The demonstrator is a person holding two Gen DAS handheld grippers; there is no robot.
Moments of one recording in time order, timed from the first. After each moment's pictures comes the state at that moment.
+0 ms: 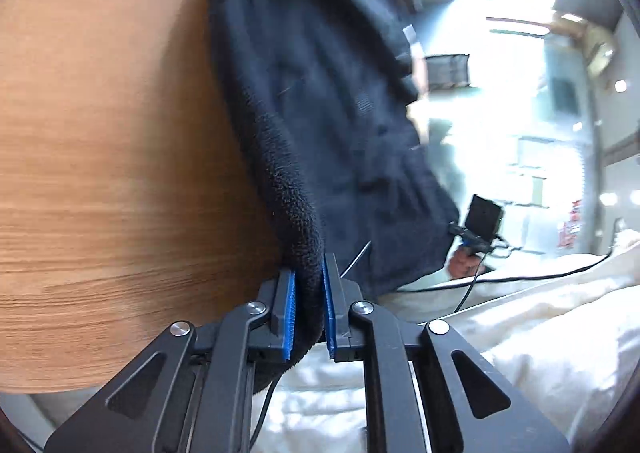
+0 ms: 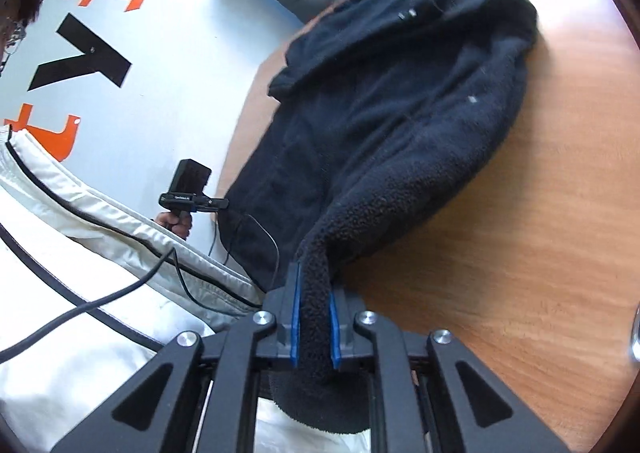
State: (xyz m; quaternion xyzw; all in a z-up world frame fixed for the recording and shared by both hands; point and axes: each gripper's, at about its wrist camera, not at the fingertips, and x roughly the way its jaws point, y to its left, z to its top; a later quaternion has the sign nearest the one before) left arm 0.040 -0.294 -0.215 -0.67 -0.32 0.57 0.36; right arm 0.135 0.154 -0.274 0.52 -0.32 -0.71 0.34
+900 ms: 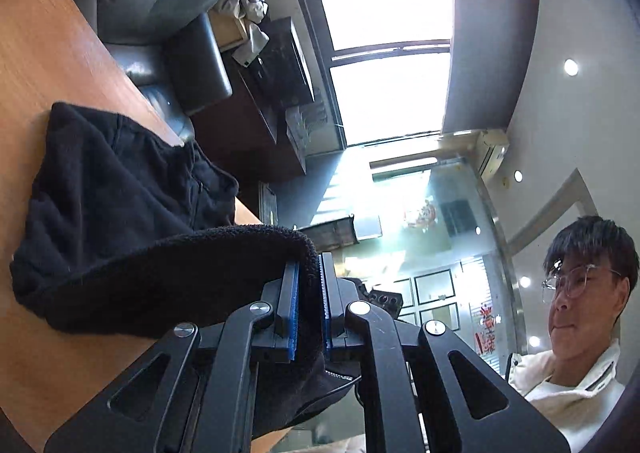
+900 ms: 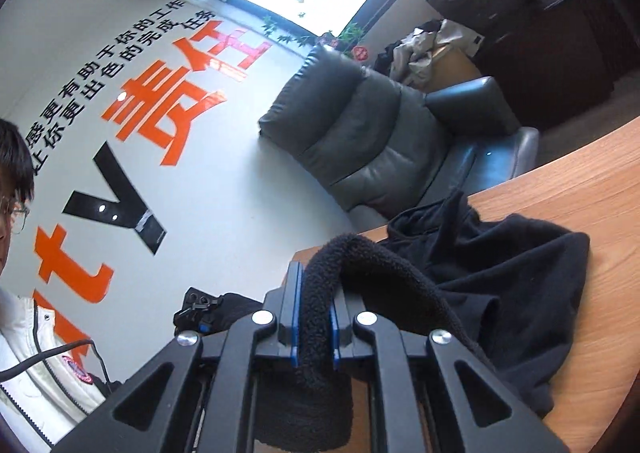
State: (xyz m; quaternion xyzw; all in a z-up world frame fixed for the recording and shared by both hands) left arm -0.194 -0.294 -0.105 -0.42 -0.49 0.66 0.38; right arm -0.144 0.263 -0.180 0.31 -0.40 -0.81 0.29
